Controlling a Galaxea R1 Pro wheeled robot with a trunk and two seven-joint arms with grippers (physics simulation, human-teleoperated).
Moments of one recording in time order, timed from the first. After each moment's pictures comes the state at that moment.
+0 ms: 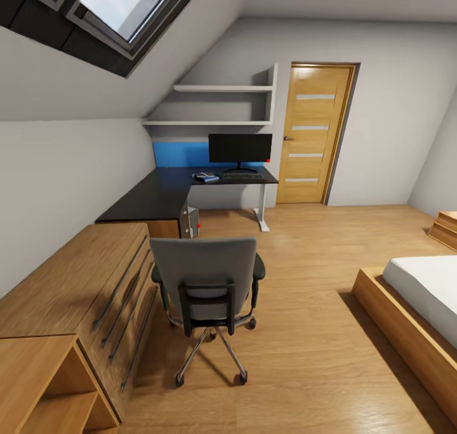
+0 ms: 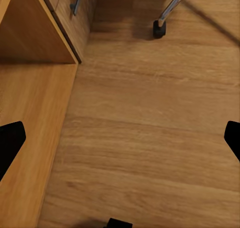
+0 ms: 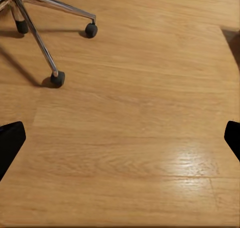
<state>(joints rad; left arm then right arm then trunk) -0.10 -0.02 -0.75 -0.18 0.73 -0.63 0.35 -0.20 0.03 0.00 0.02 0.34 -0.86 -0.34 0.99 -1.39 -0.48</state>
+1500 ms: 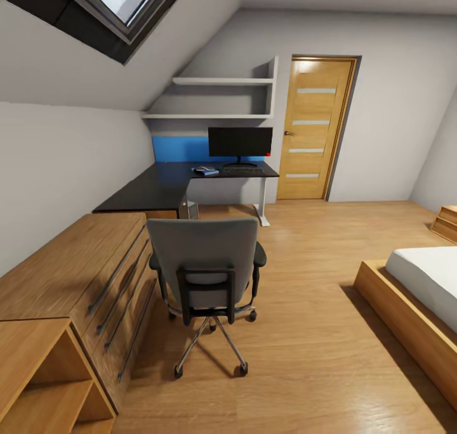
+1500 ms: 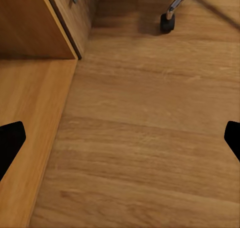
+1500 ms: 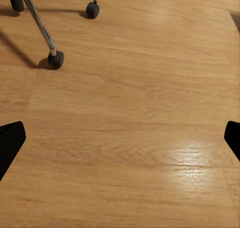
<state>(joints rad) -0.10 -0.01 -0.74 -0.18 0.73 -0.67 0.35 -0.20 0.03 0.00 0.02 0.34 -0.85 -0.34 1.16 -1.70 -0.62</state>
